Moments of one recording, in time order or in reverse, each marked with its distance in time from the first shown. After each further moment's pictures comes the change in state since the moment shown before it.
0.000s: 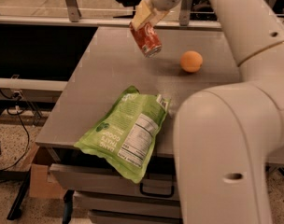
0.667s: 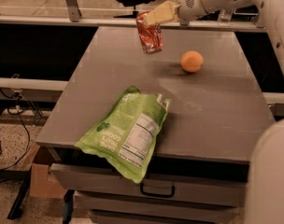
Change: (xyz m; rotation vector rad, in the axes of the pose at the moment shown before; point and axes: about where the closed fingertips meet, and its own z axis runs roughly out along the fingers) arm 0.022 -0.008 -0.040 -0.257 -0.374 -0.025
